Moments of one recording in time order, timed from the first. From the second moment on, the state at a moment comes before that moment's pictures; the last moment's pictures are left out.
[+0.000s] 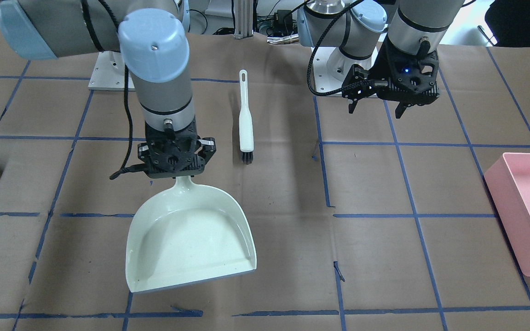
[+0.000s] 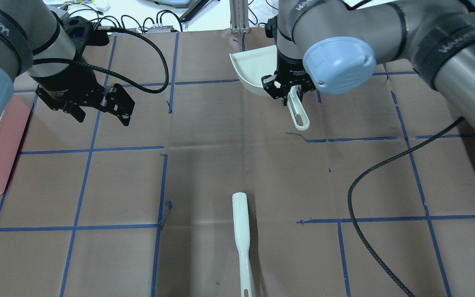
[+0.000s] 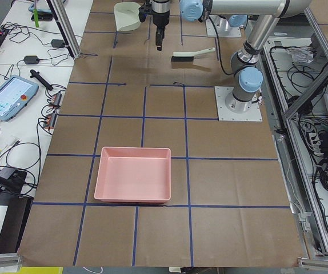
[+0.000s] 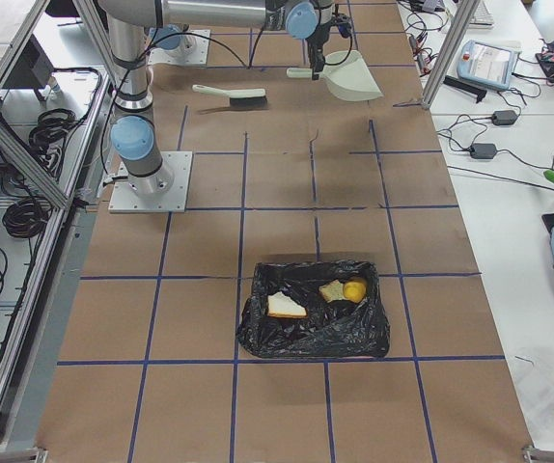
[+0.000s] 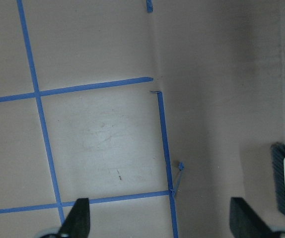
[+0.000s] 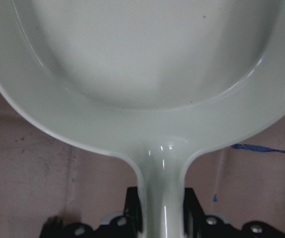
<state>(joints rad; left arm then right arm) -1.54 -1.50 -1.67 -1.55 1.59 0.16 1.85 -1.27 1.47 -1.78 -1.62 0.15</state>
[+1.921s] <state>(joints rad) -1.56 -1.50 -1.67 -1.55 1.60 0.15 1.93 -0.96 1.38 -1.92 -1.53 0.39</state>
